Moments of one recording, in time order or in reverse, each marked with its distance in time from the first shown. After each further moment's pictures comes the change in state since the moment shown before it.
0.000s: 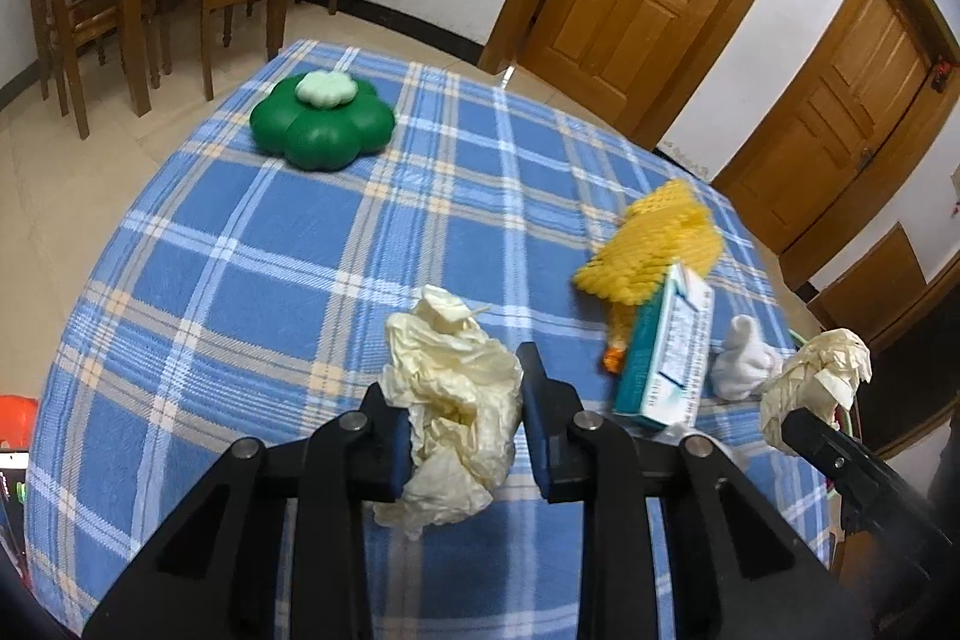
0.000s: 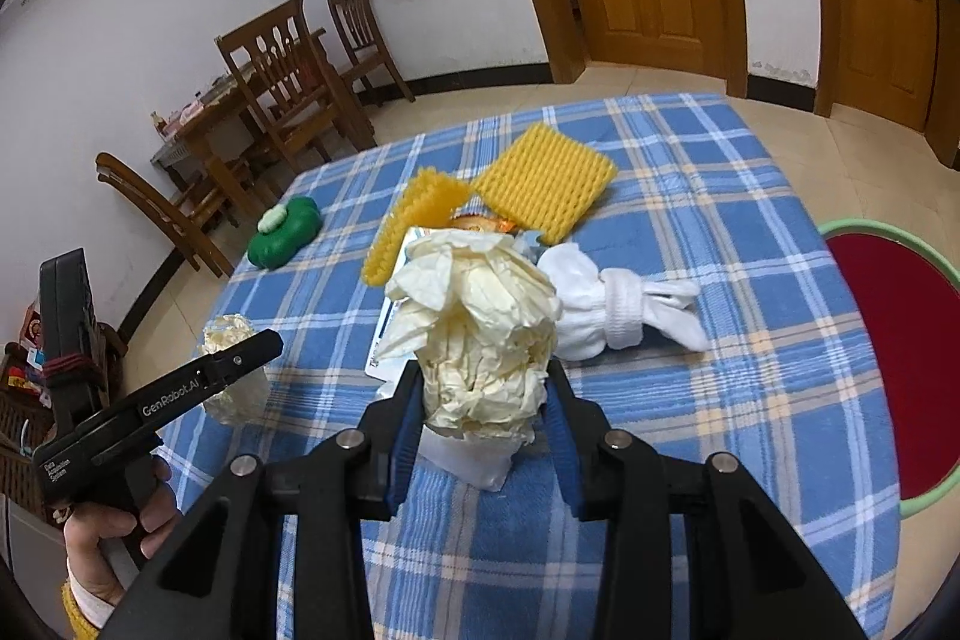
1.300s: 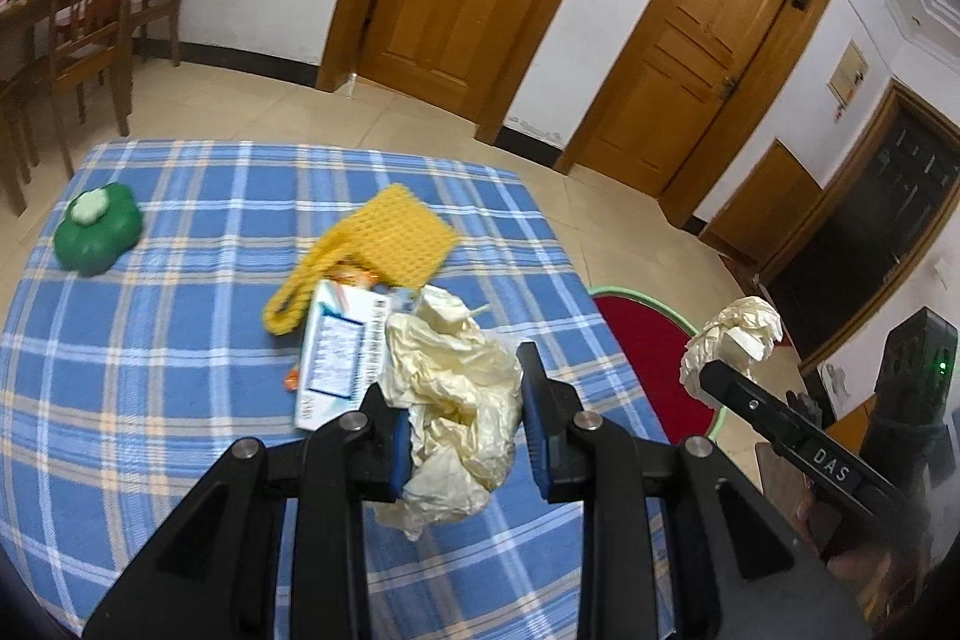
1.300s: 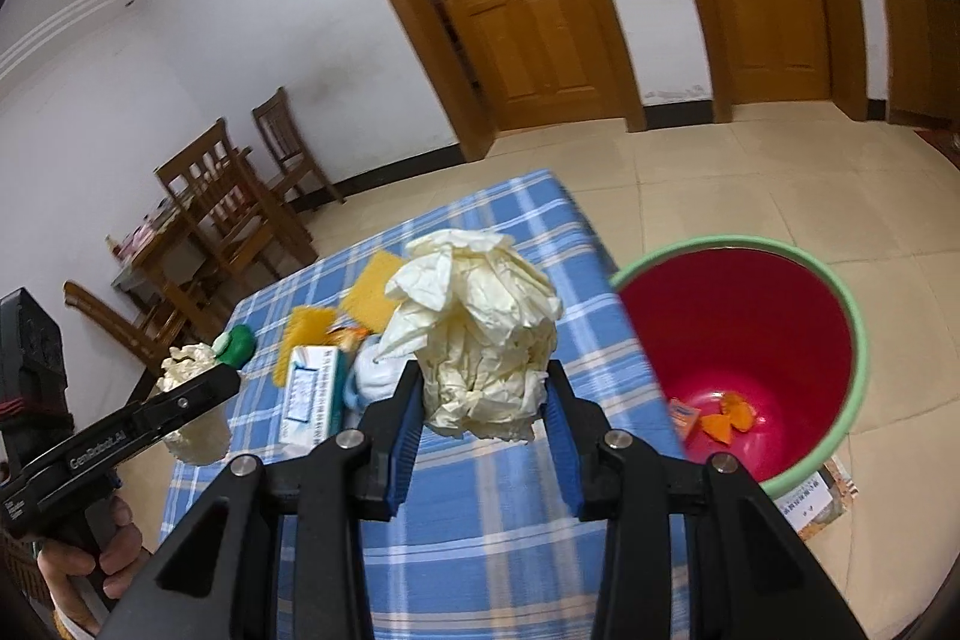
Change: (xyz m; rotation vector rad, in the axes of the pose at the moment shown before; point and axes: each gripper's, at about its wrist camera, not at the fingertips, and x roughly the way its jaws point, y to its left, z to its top) left arm -0.038 -0.143 -0.001 0.243 0.012 -0.270; right arm -0.099 -0.098 0.000 0.210 -0.201 -0.109
